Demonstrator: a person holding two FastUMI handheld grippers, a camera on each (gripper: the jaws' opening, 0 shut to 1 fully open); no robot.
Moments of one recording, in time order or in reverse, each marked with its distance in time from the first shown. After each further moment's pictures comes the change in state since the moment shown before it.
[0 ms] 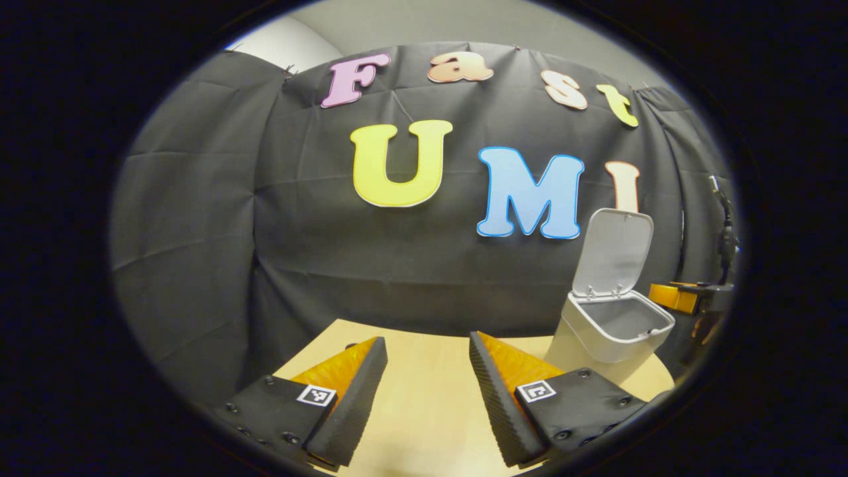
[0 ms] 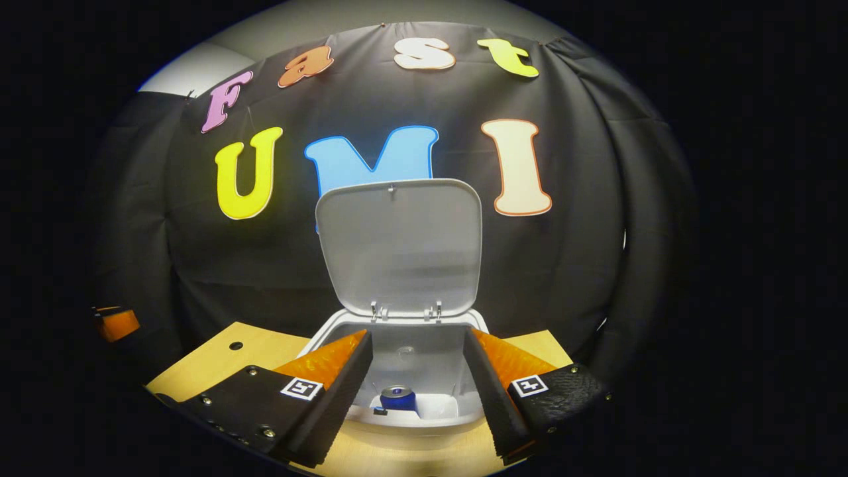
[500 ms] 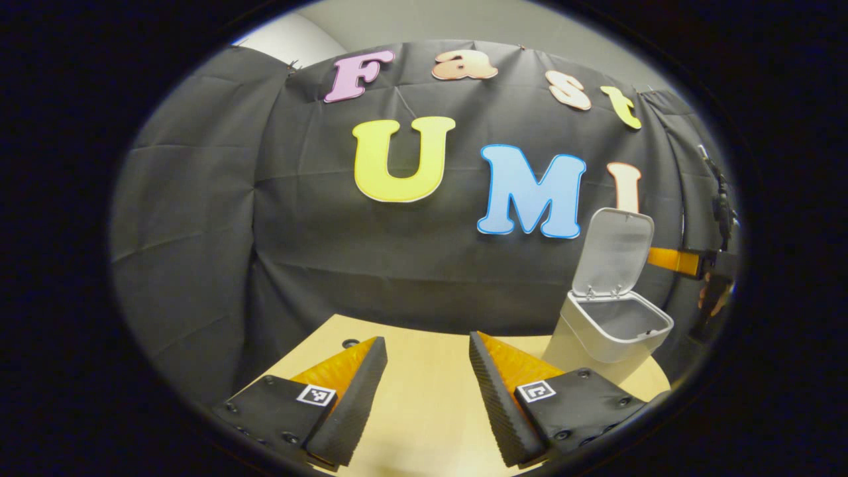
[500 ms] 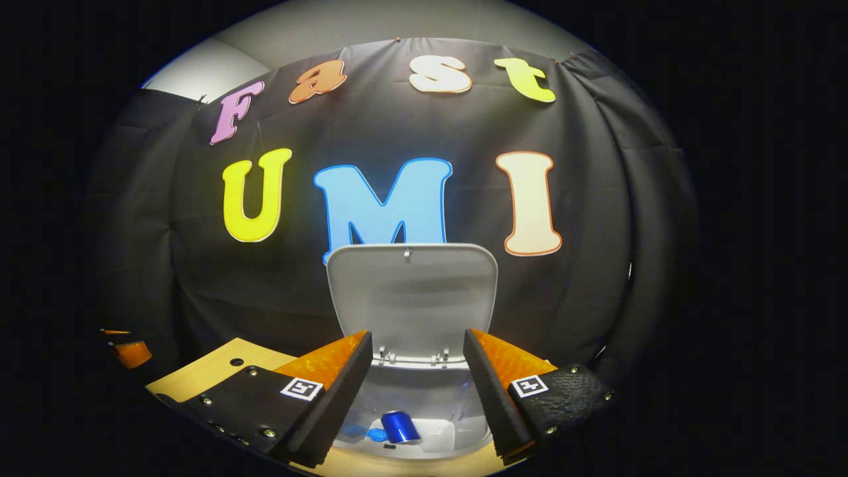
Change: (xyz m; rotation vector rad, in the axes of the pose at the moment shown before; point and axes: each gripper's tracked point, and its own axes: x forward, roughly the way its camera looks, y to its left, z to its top) left arm 0.003 0.001 -0.008 -0.020 0.014 -0.001; right arm 0.012 0.011 0.068 -0.041 -0.104 0.017
